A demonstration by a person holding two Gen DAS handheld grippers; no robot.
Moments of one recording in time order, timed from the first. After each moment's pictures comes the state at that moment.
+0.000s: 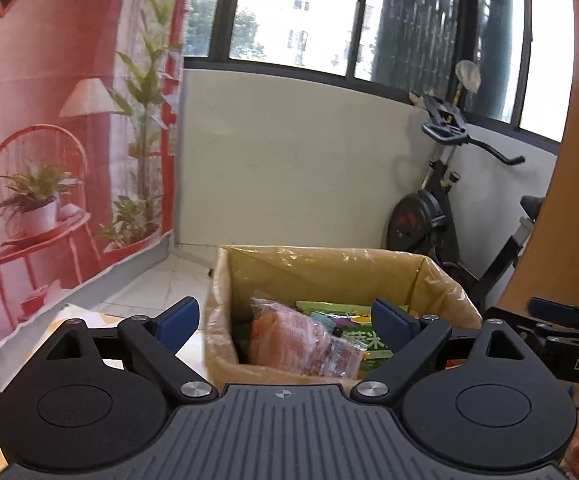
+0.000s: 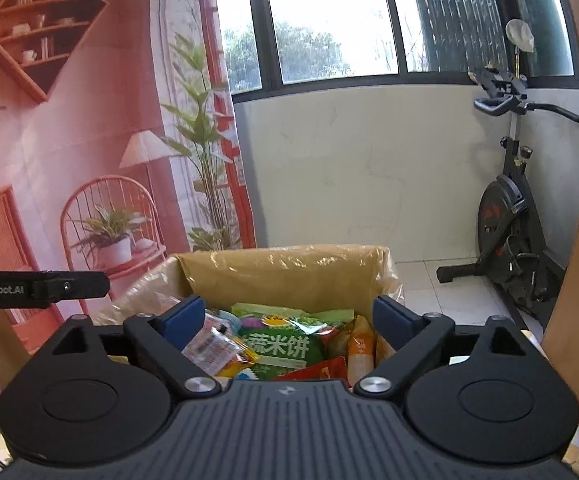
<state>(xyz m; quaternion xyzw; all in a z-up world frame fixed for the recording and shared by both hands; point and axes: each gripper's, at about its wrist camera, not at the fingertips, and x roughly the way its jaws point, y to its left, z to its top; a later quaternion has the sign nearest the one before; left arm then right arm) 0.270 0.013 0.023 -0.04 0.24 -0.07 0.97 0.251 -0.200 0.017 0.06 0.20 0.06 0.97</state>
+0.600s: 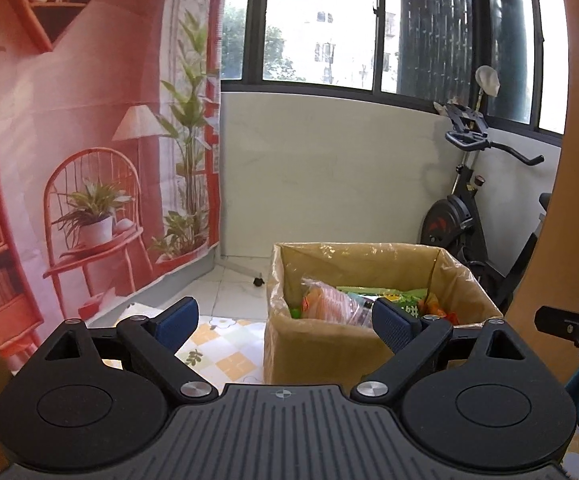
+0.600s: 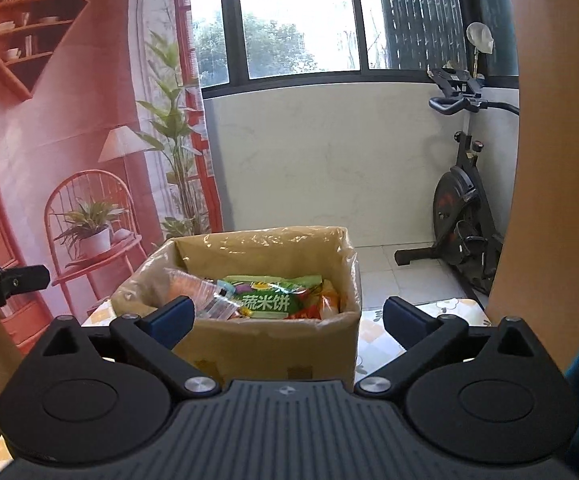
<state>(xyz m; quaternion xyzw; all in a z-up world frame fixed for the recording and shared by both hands) 0.176 0.025 0.051 -0.01 0.22 -0.02 0.98 0.158 -0.179 0.053 0.05 0.23 0.00 0.97</state>
